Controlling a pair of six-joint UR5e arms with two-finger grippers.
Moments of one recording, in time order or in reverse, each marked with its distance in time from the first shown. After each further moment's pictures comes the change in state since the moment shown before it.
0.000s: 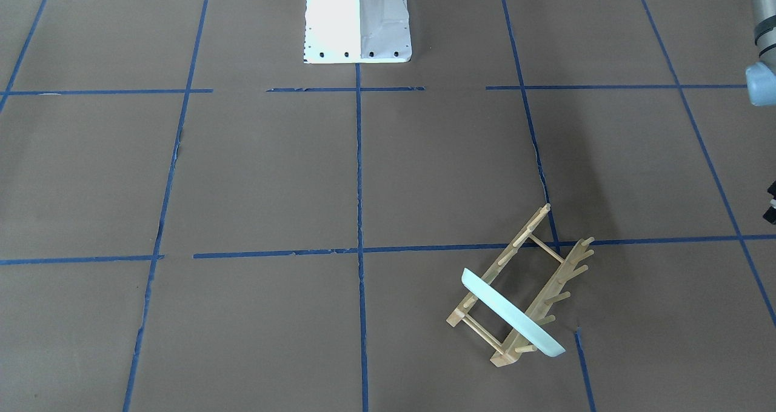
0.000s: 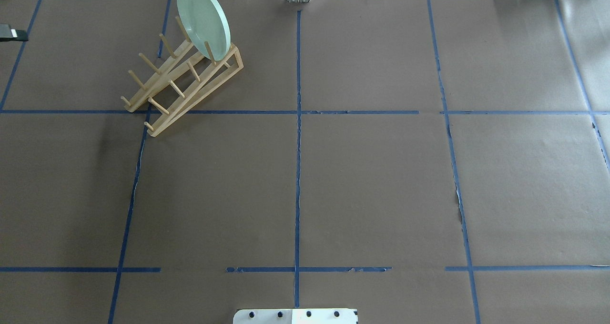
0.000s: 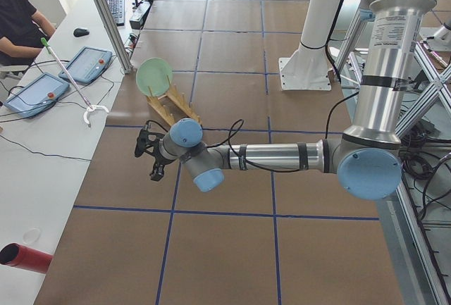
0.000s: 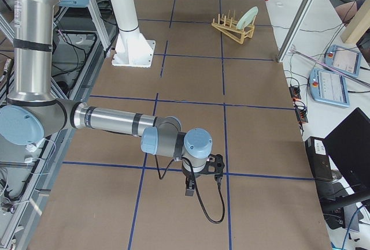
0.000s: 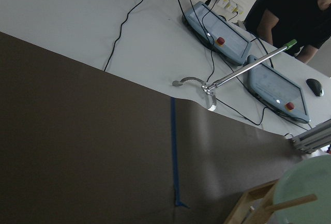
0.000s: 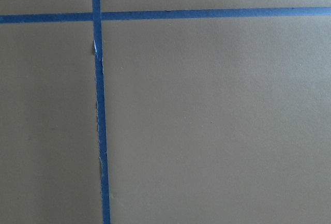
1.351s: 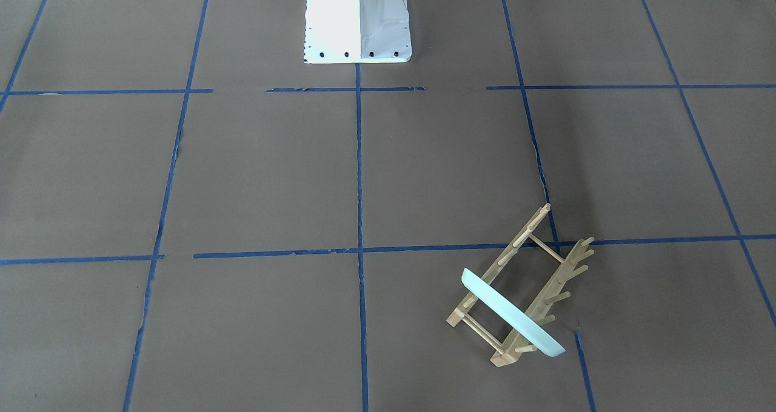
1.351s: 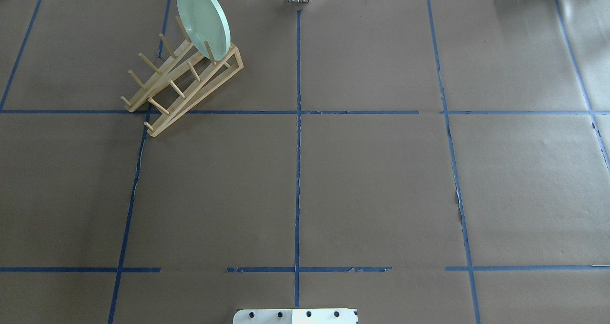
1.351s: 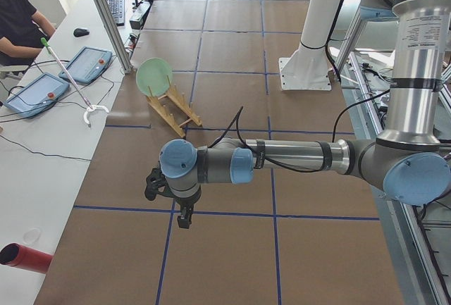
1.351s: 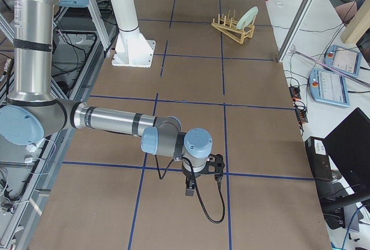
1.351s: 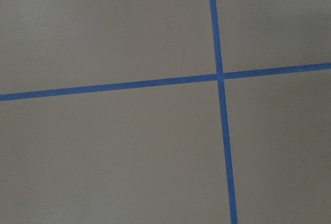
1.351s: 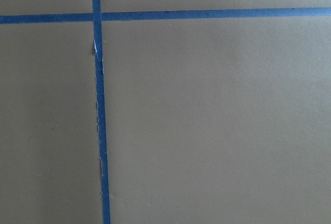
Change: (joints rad) left arm -0.237 0.078 -0.207 0.955 -0.173 0.759; right arm 0.000 0.001 0.000 0.000 0.000 0.000
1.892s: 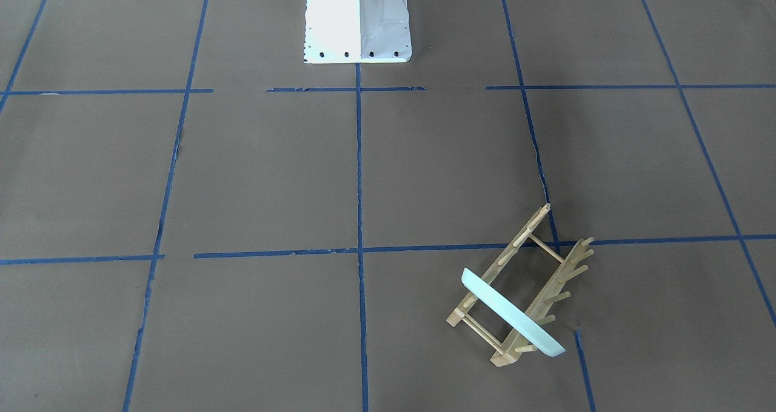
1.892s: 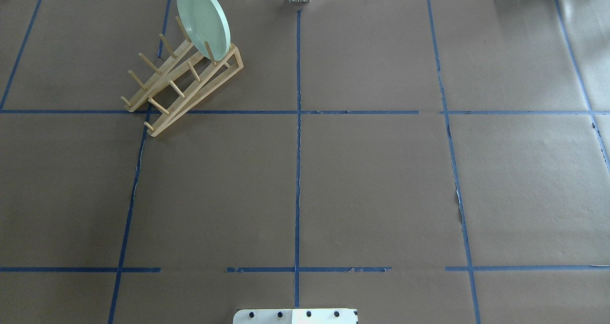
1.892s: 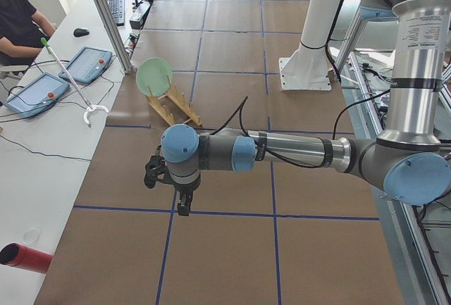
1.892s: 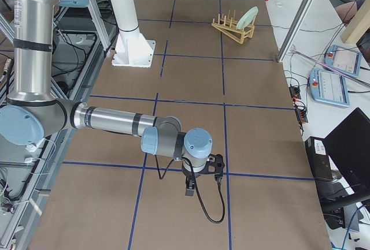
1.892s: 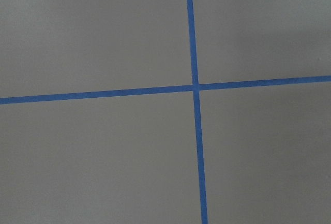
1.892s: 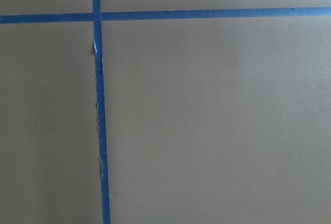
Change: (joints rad) left arm 0.002 0.010 -0.058 0.016 -0.010 -0.055; right arm 0.000 0.000 0.000 0.000 0.000 0.000
